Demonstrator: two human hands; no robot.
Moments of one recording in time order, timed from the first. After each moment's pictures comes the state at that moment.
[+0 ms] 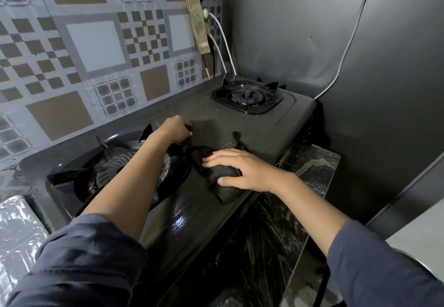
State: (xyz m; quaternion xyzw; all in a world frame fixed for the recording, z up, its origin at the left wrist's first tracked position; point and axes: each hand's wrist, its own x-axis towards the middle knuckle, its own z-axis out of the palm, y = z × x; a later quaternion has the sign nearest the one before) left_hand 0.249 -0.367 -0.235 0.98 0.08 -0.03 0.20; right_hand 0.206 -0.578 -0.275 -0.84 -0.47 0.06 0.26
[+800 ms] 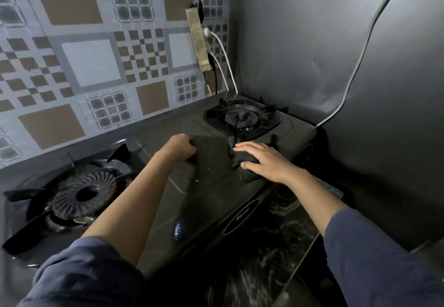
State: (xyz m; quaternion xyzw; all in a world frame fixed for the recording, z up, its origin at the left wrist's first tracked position) left_hand 0.295 -0.433 -0.239 0.96 0.15 -0.04 0.22; right_hand 0.345 -0.674 -0.271 -0.90 -0.38 0.06 0.21
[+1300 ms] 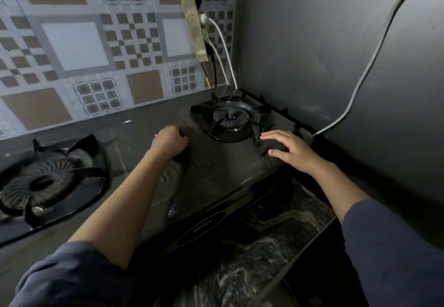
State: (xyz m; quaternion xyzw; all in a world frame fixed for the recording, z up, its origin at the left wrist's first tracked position) left_hand 0.336 -0.477 -0.257 0.93 0.27 0.06 0.23; right_hand 0.463 -0.771 -0.286 -0.86 -0.42 0.02 0.30
